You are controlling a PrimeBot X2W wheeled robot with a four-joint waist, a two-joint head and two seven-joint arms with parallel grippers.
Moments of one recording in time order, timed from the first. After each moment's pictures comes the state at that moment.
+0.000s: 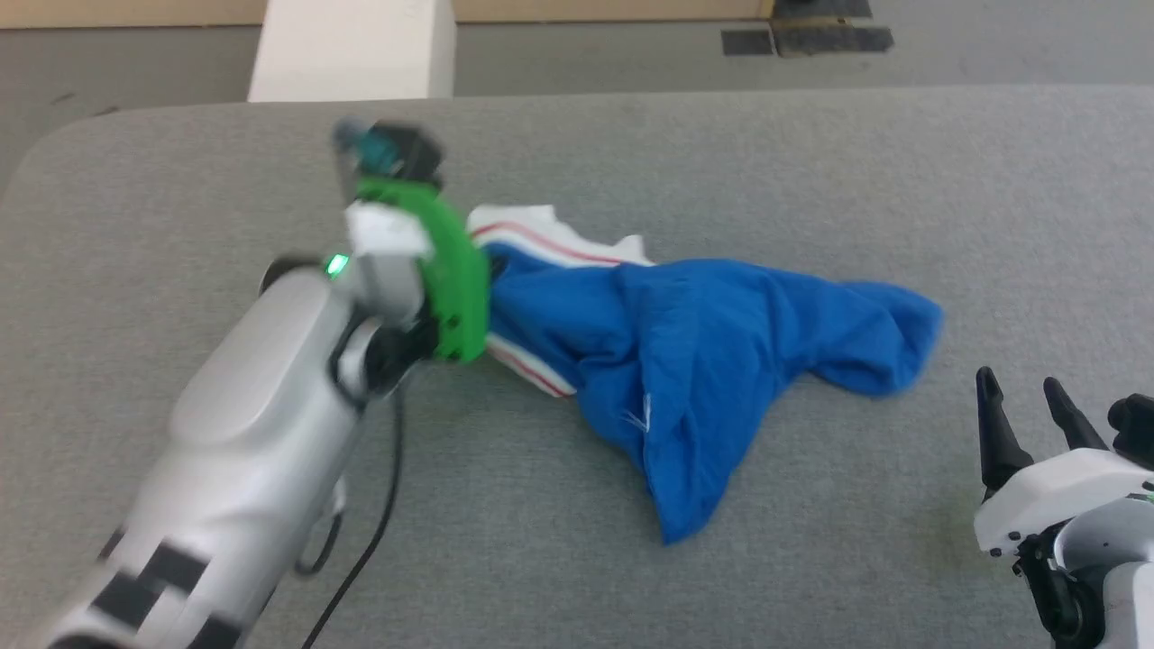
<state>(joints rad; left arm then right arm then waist) -0.83 0.30 -0.65 0.48 -0.88 -0.01 0.59 -0.12 -0.05 -0.26 0.15 0.18 0.13 0.12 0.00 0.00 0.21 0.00</state>
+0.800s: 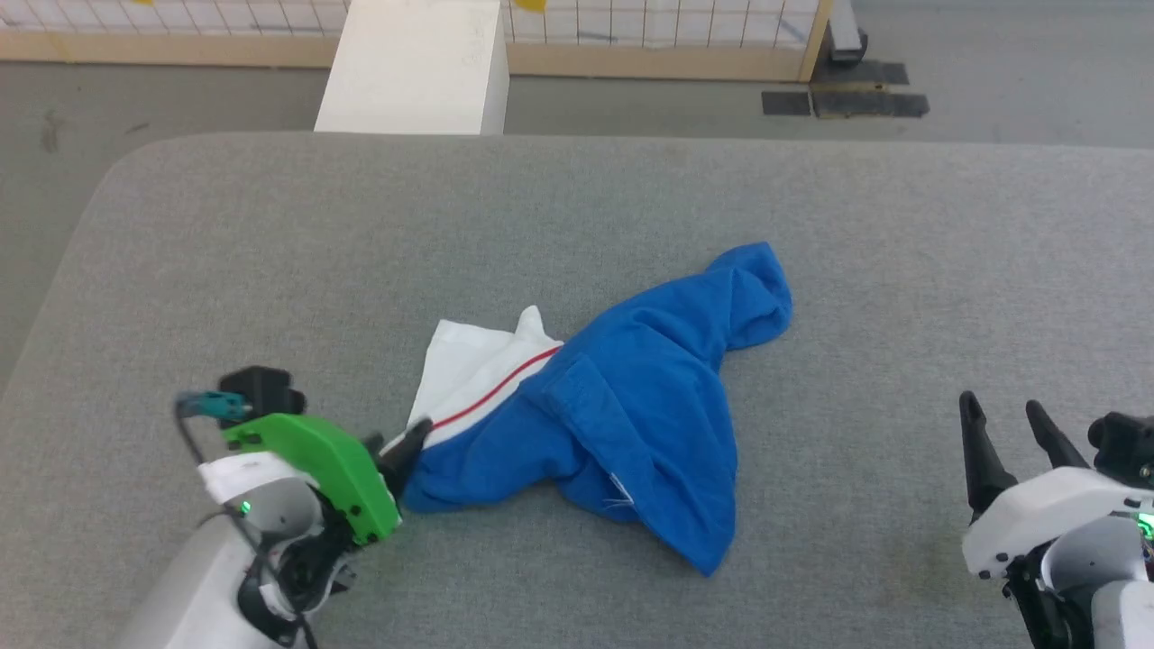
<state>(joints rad) -0.29 0.41 -0.44 0.21 -1.05 0.15 0.36 -0.09 -0.05 -0.23 0.14 0.19 0.13 0.13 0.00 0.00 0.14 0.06</state>
